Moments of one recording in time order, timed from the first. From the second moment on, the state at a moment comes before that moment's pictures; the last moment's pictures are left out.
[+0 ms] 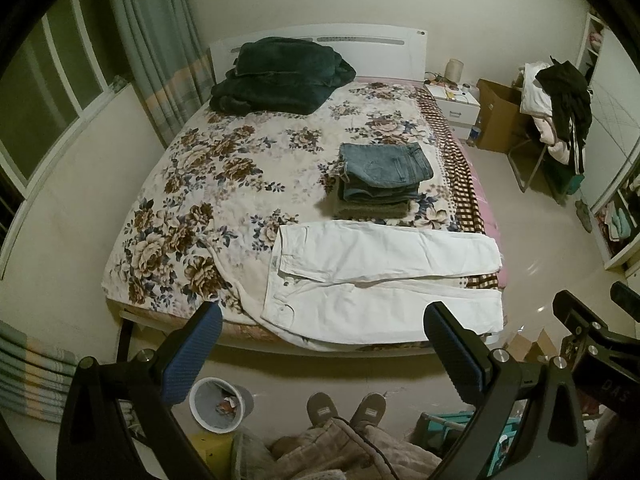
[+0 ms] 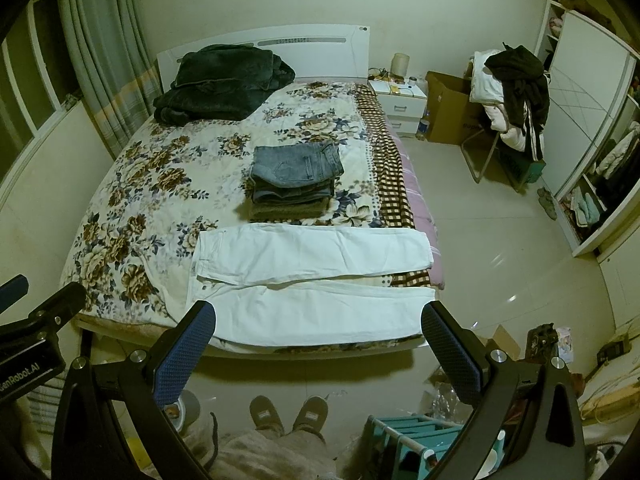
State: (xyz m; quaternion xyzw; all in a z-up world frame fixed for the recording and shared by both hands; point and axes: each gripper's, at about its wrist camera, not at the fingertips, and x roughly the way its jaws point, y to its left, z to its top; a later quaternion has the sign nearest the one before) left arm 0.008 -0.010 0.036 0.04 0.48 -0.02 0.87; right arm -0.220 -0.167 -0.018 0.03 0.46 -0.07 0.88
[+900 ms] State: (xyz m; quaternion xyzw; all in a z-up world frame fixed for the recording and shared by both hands) left arm 0.065 0.002 -0.005 0.03 0.47 -0.01 0.88; right arm -0.174 -0.175 -0.064 0.06 0.47 -0.11 0.88
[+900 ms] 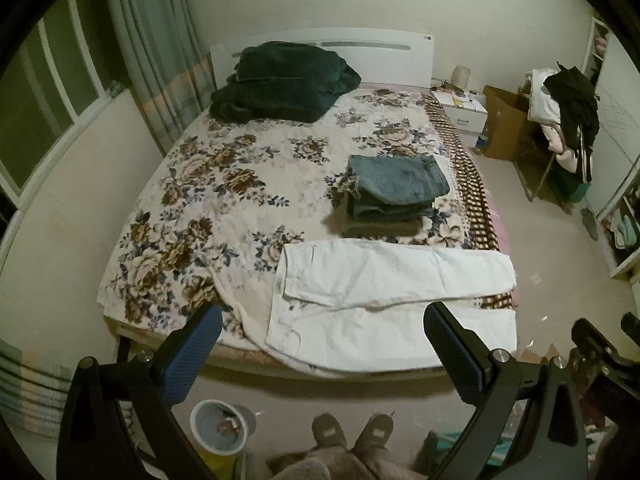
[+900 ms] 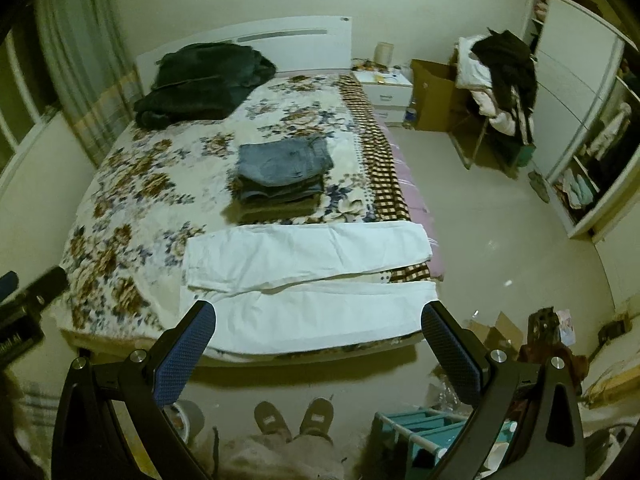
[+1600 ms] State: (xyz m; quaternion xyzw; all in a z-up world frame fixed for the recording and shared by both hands) left arm 0.312 -0.064 -0.260 0.09 0.58 0.04 0.81; right arm 0.165 -0.264 -0.383 0.00 0.57 -0.08 0.82
